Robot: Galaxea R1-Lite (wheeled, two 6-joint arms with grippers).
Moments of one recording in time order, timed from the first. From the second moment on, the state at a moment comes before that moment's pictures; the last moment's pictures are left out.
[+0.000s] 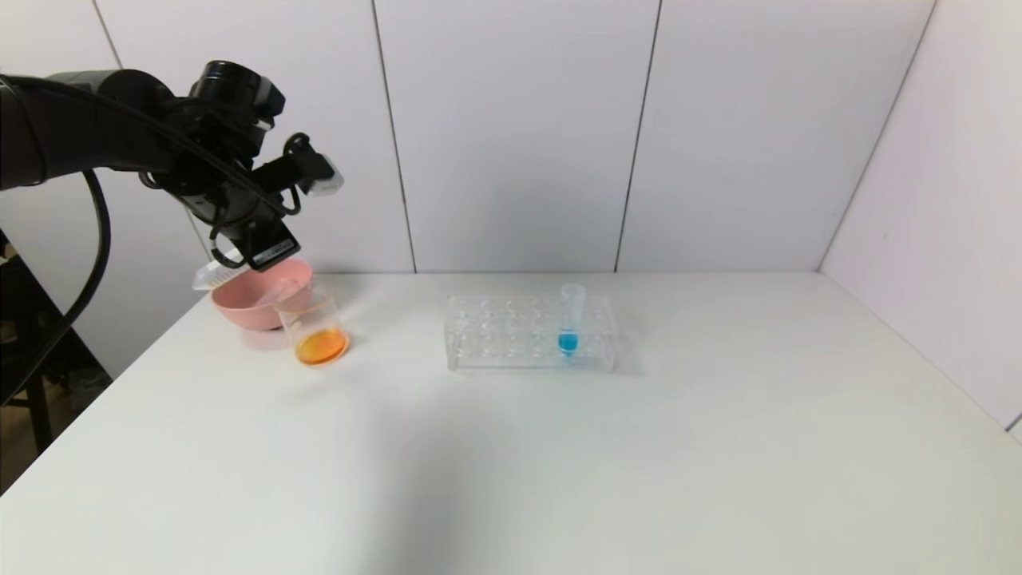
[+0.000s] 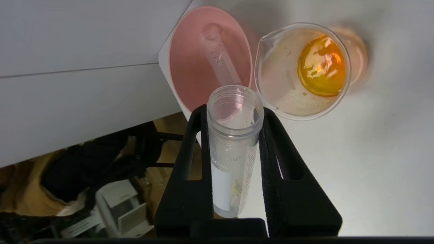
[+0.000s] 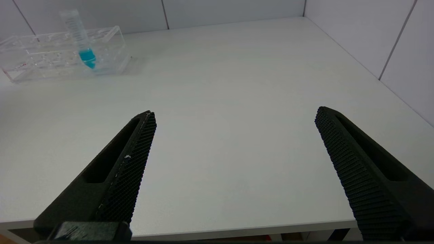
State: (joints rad) left arm -0.13 2.01 -1.98 0.68 0.33 0.72; right arm 0.00 0.00 0.00 -0.01 -0.04 0.10
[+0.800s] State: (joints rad) left arm -0.11 1.84 -1.33 -0.30 0.42 -0.02; right arm 0.00 0.00 0.00 -0.01 -0.04 0.10
